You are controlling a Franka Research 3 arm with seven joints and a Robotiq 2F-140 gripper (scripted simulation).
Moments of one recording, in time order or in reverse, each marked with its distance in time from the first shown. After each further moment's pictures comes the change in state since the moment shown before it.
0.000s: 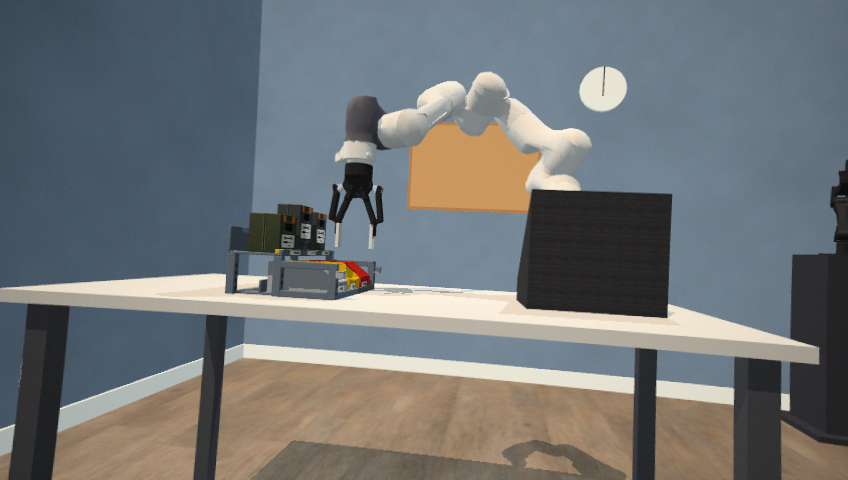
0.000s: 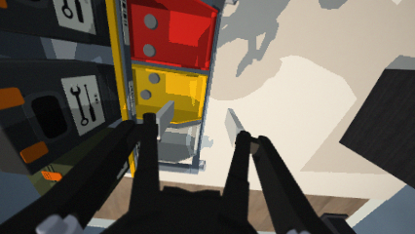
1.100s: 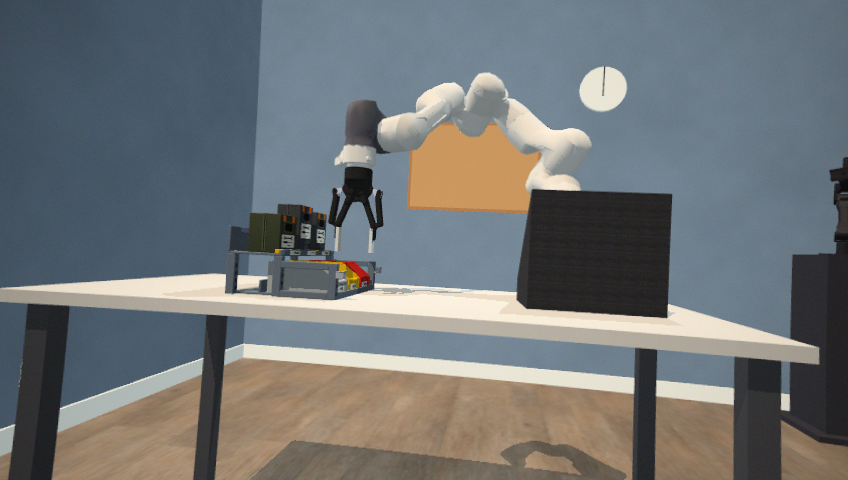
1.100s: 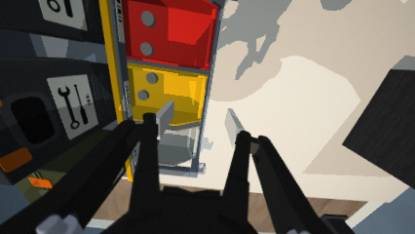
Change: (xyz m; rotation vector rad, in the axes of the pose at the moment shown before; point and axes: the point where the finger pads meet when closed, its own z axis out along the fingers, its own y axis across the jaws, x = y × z) arm -0.001 0.000 0.011 -0.001 0.001 -0.004
